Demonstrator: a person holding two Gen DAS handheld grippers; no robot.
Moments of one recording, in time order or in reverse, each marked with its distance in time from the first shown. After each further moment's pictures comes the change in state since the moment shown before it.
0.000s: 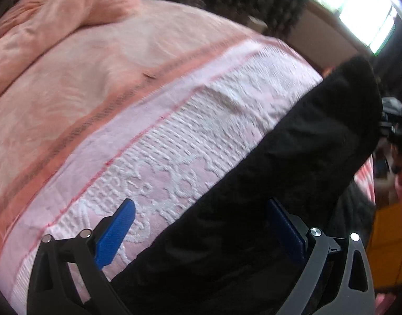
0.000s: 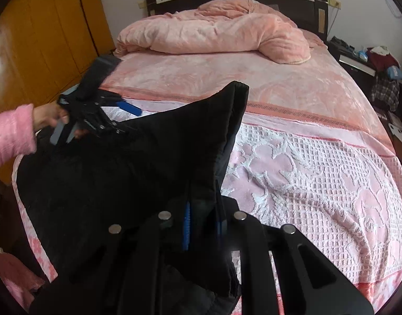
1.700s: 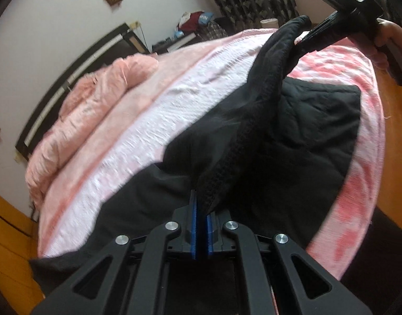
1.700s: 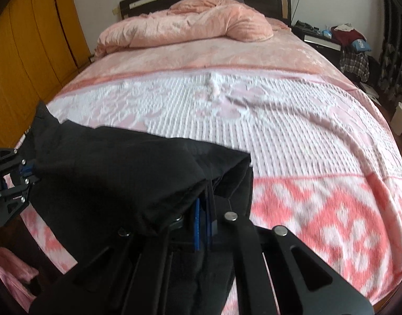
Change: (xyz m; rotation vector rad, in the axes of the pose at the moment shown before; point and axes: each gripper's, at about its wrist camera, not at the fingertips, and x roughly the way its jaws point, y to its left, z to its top) left arm -0.032 -0.306 -0.240 0.216 -0.199 0.644; right arm -0.045 0.032 -0.148 0.138 0.011 -0.126
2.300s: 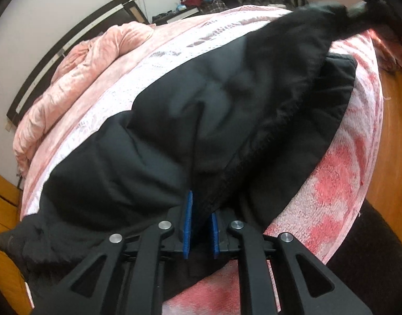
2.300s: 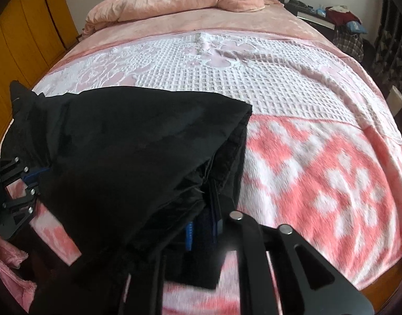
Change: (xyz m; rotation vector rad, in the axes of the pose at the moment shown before) left arm 0.032 -0.032 -0.022 -0.101 0.126 -0.049; right arm -0.005 -0.004 -0.053 0.029 0.129 -0.087
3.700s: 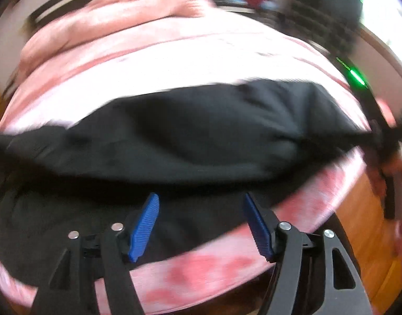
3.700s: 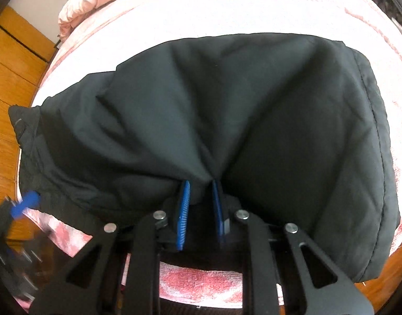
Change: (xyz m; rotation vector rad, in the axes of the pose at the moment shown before) left arm -0.056 0.158 -0.058 -0.502 0.106 -0.149; right arm 0.072 0.135 0.035 0.256 0.238 0.108
